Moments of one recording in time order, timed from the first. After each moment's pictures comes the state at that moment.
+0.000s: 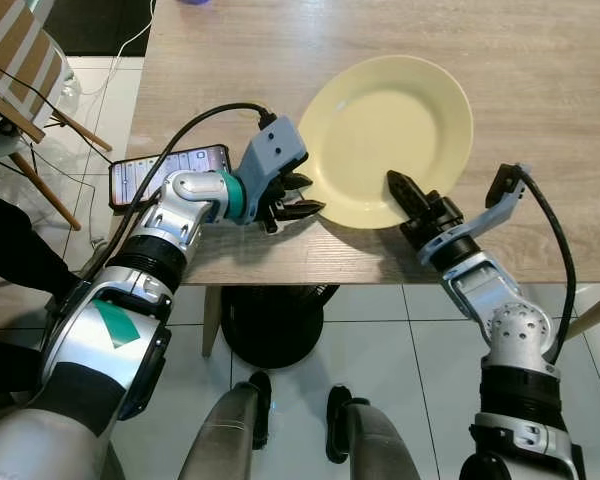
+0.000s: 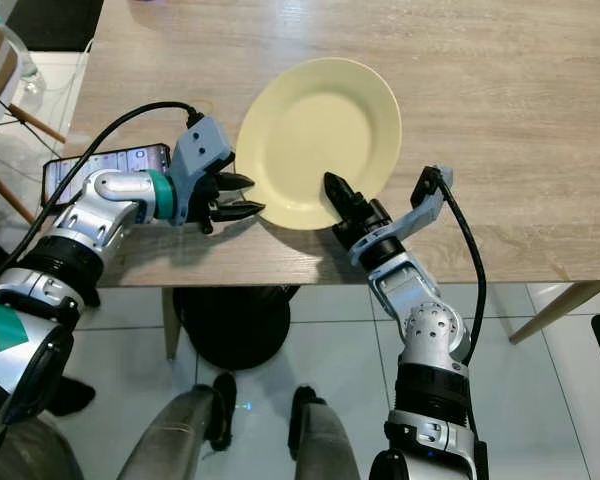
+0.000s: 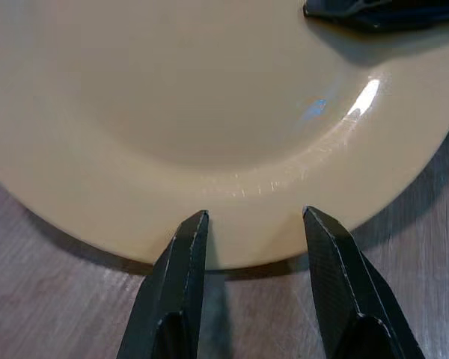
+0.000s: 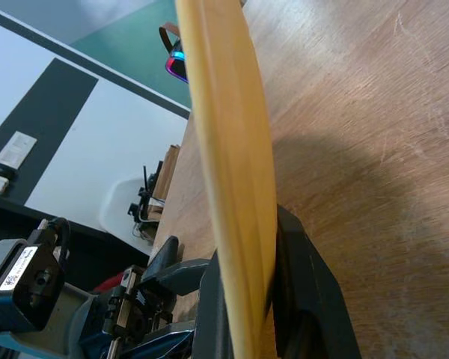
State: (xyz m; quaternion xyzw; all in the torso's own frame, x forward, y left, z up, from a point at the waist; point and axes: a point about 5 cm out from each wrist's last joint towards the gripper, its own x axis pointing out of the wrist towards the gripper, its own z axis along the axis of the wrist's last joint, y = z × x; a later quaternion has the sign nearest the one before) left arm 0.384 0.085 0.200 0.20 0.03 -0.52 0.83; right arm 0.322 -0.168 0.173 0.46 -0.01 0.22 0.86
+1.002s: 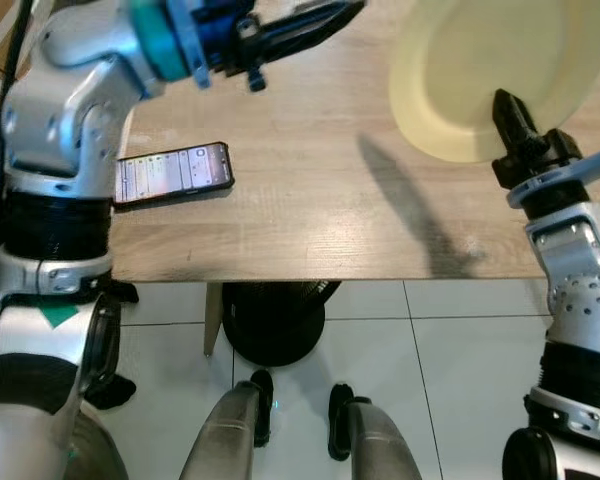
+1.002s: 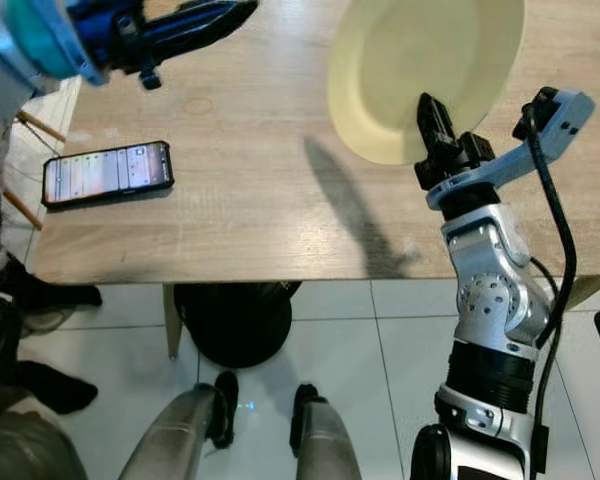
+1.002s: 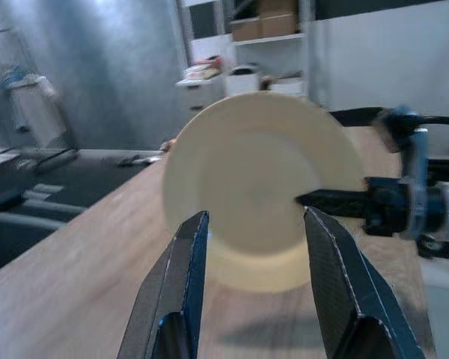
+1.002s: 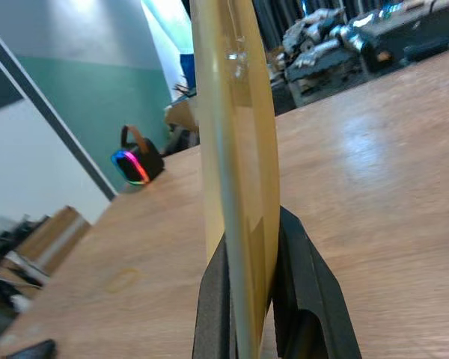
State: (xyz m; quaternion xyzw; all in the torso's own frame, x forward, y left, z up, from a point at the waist) left arm 0.320 0.114 0.373 0.11 -0.22 -0.52 0.82; right arm 0.315 -0.225 0.256 0.21 -0.19 0.11 0.95
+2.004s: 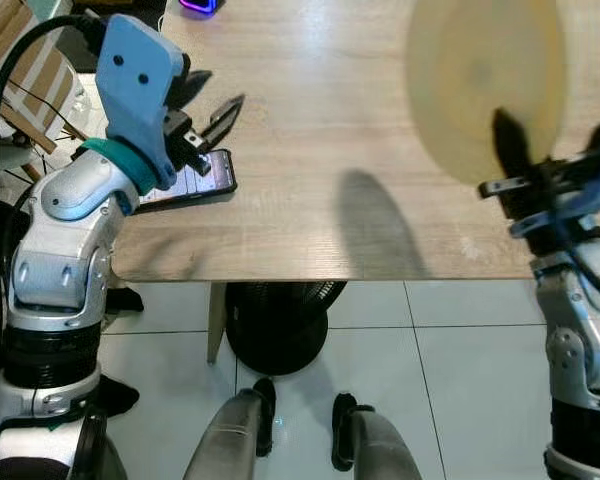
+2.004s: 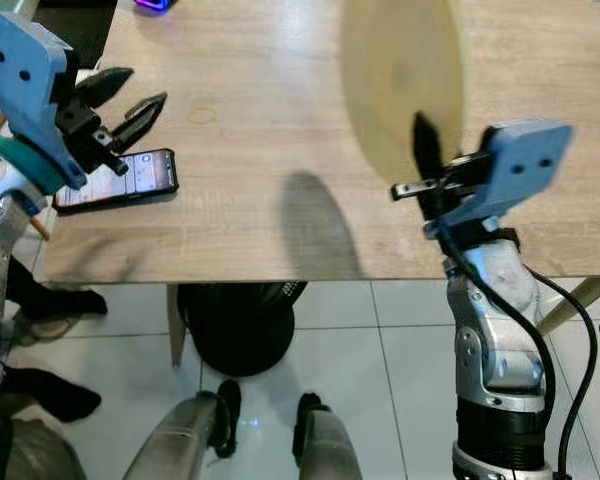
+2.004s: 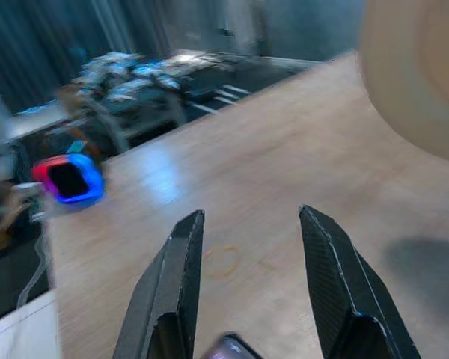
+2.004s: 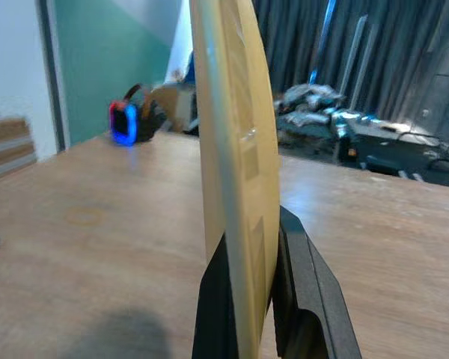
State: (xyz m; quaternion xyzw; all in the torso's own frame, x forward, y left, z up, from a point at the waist) left arm 0.314 0.157 0.289 0.14 -0.17 -0.21 0.95; right arm 0.285 -0.204 0.246 -0.06 -0.23 0.12 0.96
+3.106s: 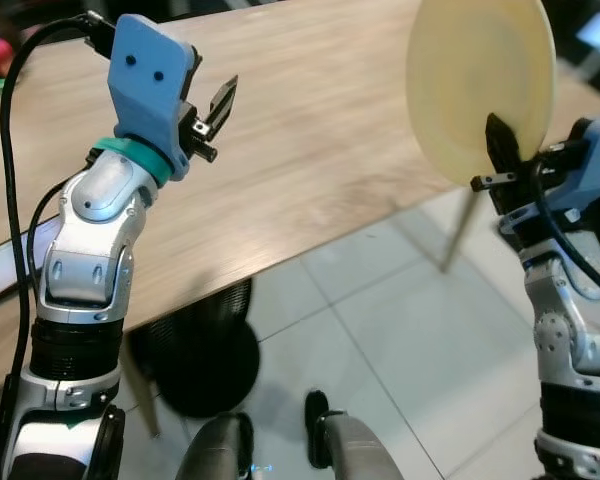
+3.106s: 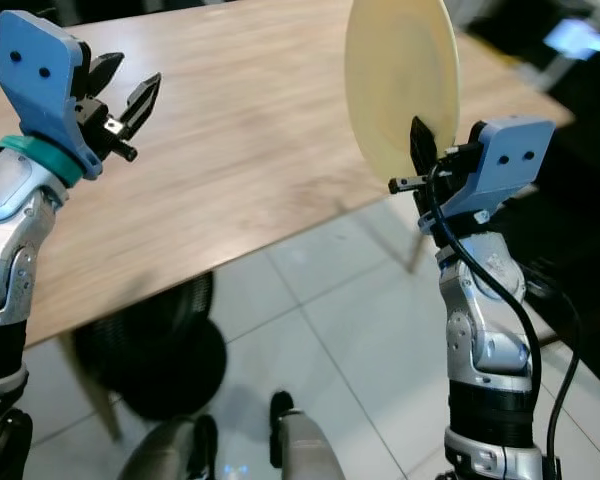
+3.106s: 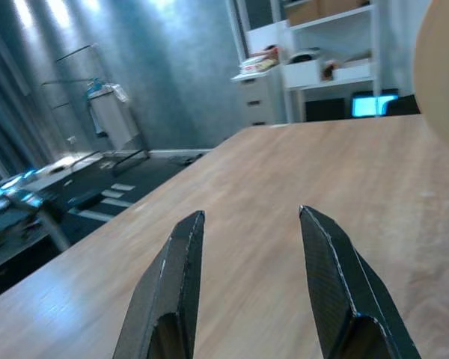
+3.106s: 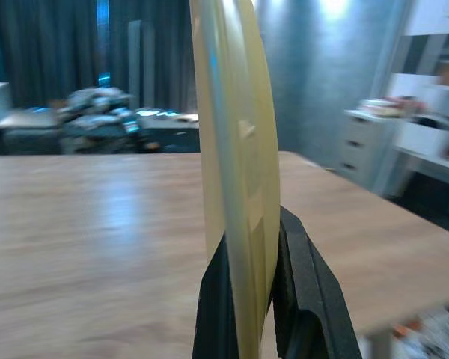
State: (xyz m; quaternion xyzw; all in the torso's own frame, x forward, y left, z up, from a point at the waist) left arm 0.323 0.149 0.289 0.14 -0.20 -0.17 0.95; right arm 0.297 -0.216 0.243 -0.02 -0.23 0.06 0.97
